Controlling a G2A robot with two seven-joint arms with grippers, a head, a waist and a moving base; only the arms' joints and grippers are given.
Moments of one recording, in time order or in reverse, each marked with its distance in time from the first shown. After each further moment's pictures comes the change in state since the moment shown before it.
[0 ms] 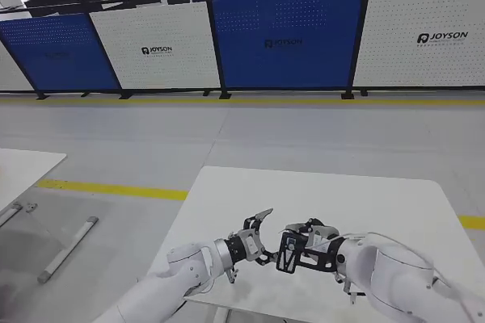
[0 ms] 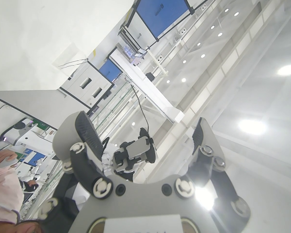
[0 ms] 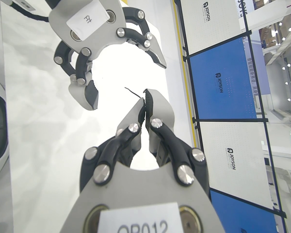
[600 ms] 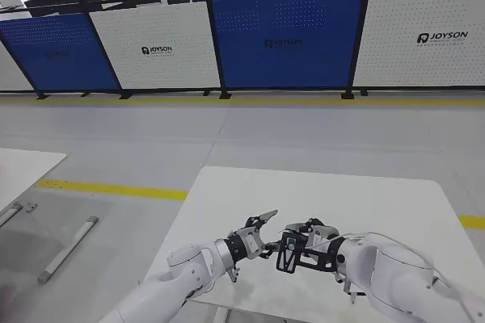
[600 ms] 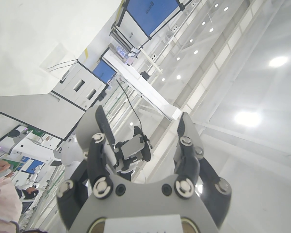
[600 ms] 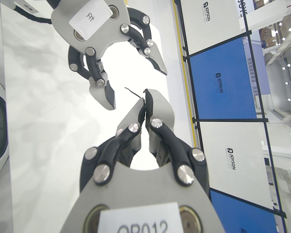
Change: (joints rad) left arm 0.022 -0.019 -0.017 -0.012 0.039 -0.052 -0.001; right arm 0.000 0.000 0.000 0.000 0.000 0.000 0.000
